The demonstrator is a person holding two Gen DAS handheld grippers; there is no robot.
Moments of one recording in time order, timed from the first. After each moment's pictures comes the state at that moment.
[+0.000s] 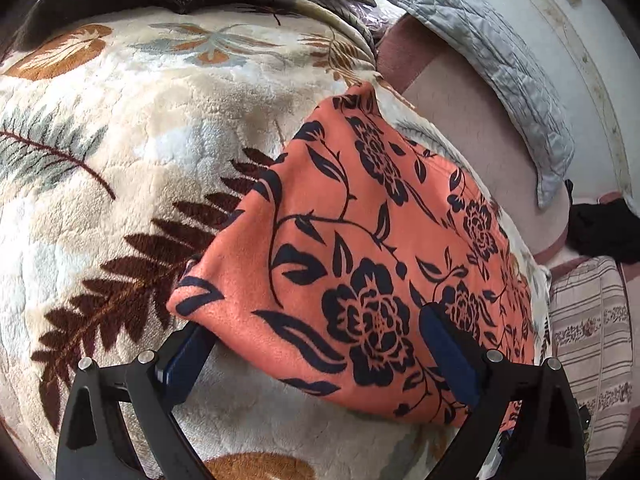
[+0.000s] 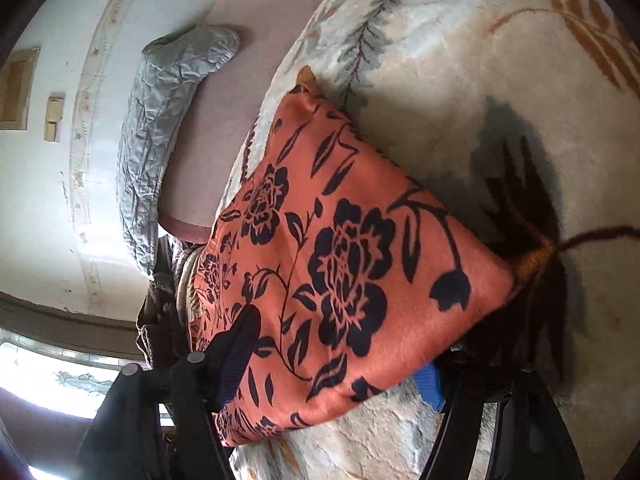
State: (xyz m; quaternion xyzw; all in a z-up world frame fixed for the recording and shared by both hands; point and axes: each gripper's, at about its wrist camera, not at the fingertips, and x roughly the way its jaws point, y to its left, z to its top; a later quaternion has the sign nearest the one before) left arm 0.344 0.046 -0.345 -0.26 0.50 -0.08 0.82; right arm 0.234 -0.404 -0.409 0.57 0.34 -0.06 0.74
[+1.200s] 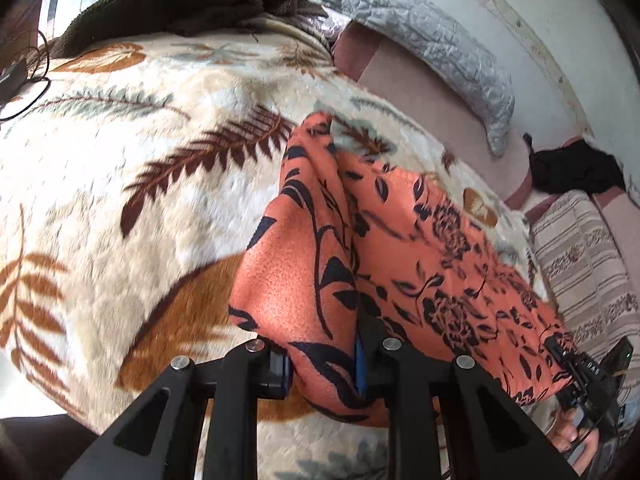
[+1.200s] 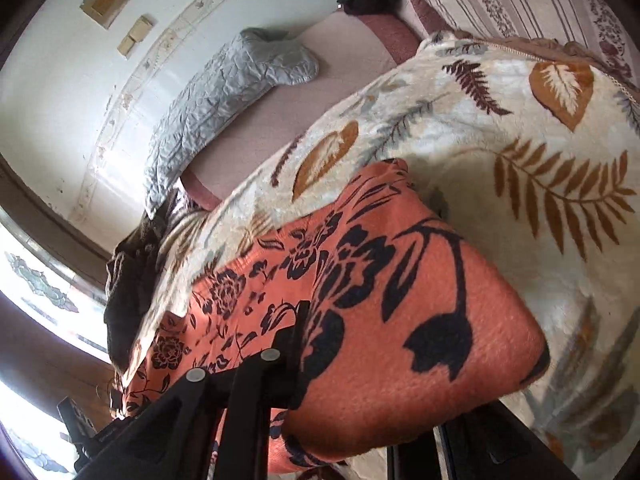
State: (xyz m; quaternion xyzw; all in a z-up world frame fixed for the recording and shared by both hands) left arm 0.196 0.061 -0.338 -0.19 0.49 -0.13 0.84; right arm 0.124 -0.387 -0.333 0.38 0.36 -0.06 0.85
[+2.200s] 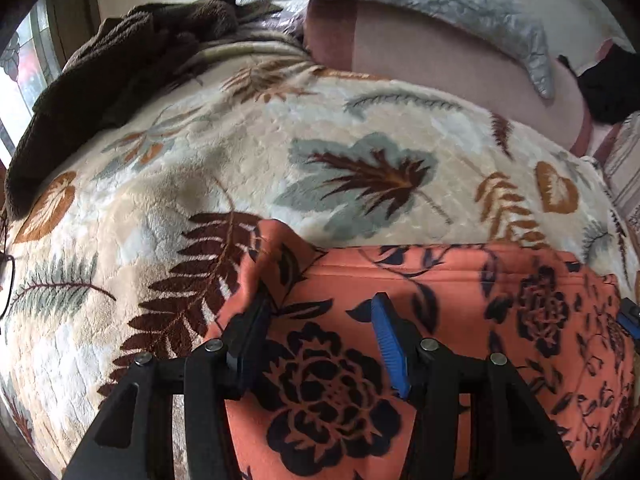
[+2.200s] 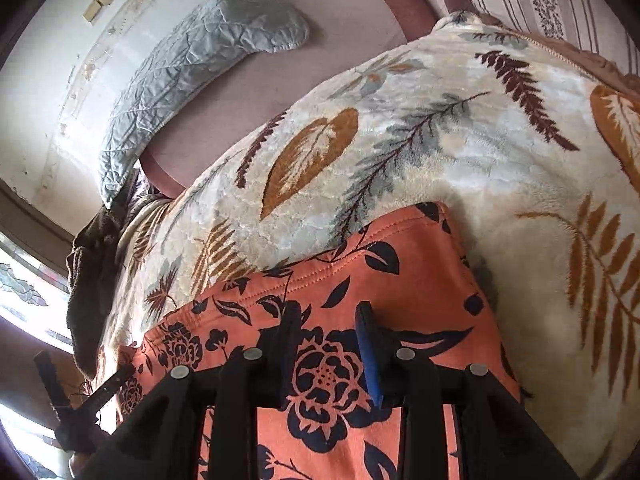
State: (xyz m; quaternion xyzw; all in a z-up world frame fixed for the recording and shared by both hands) left arm 0.351 -0.010 -0.355 0.01 0.50 -0.07 0.86; right arm 0.246 -0.413 -0.356 0.35 0.42 -0.08 0.83
